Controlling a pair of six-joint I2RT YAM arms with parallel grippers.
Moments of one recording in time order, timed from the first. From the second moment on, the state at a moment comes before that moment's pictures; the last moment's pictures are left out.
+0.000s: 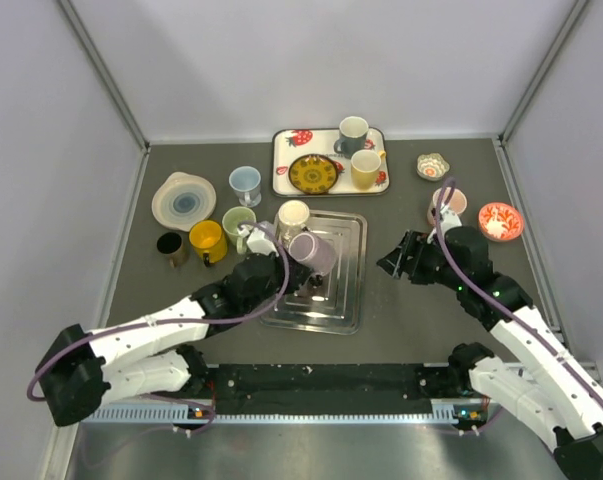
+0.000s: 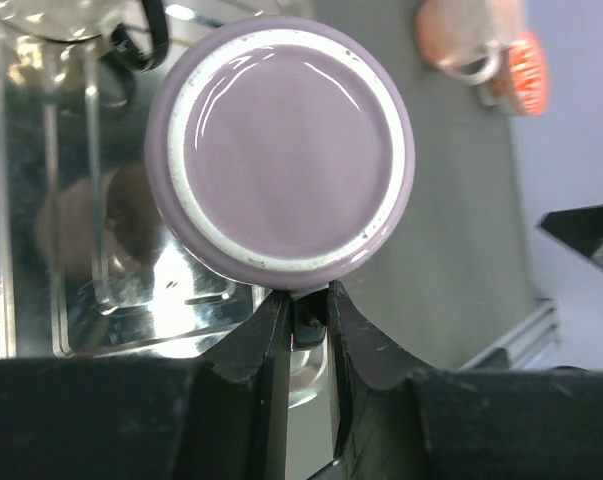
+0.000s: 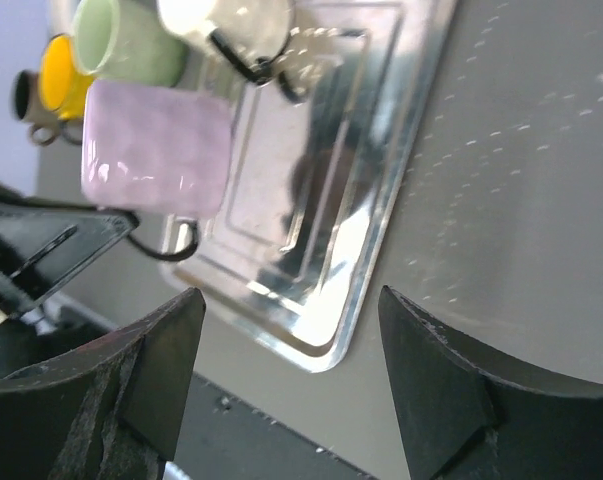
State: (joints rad) left arm -0.91 1.07 0.60 0.00 -0.25 -0.94; right arm 0.46 0.75 0.71 -0.50 -0.12 0.61
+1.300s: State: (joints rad) left arm -0.91 1.05 0.44 0.87 0.09 -1.13; right arm 0.46 0.87 0.33 0.83 -0.73 1.33
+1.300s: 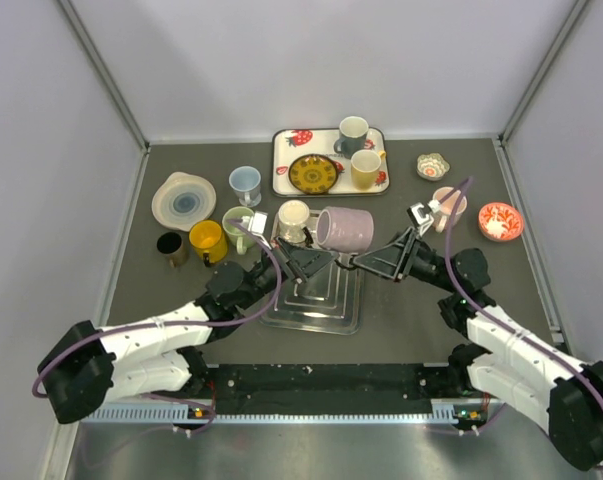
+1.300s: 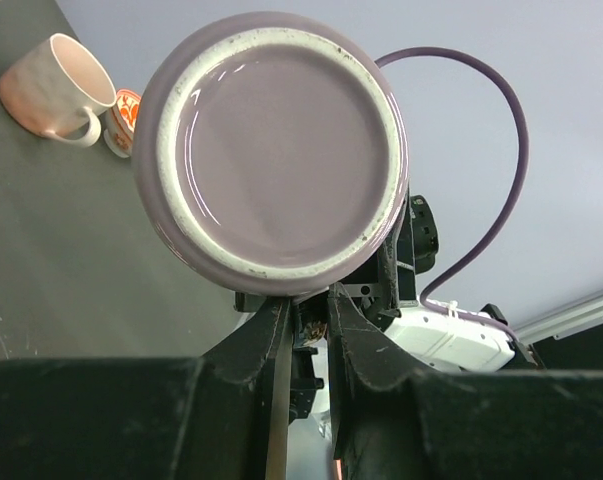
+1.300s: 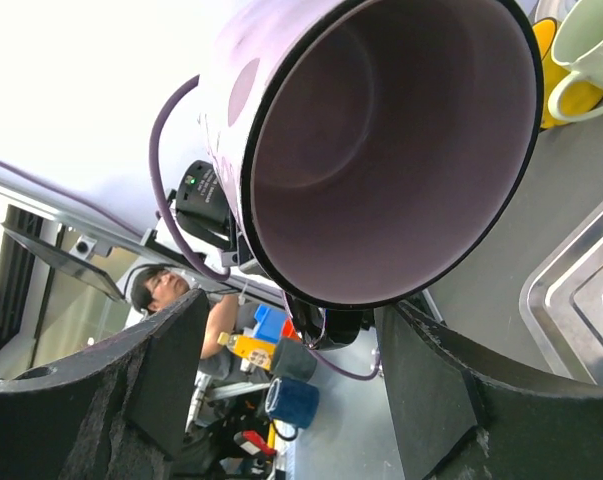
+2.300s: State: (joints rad) left arm -0.93 1.12 0.45 1.03 0.06 -1.13; right arm 0.46 1.18 0.38 1.23 -0.73 1.59
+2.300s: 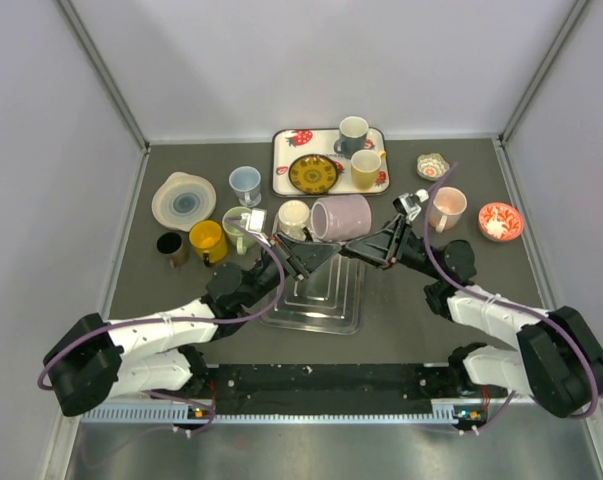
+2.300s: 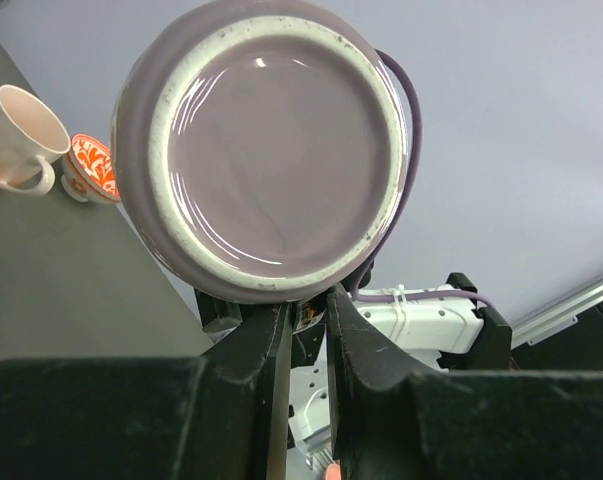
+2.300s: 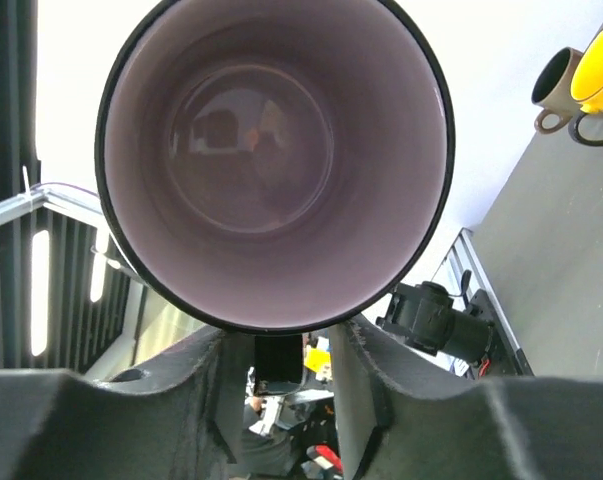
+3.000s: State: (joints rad) left arm -0.93 1.02 0.44 0.92 0.14 -1.08; right arm 0.46 0.91 0.61 0.53 -0.75 1.17
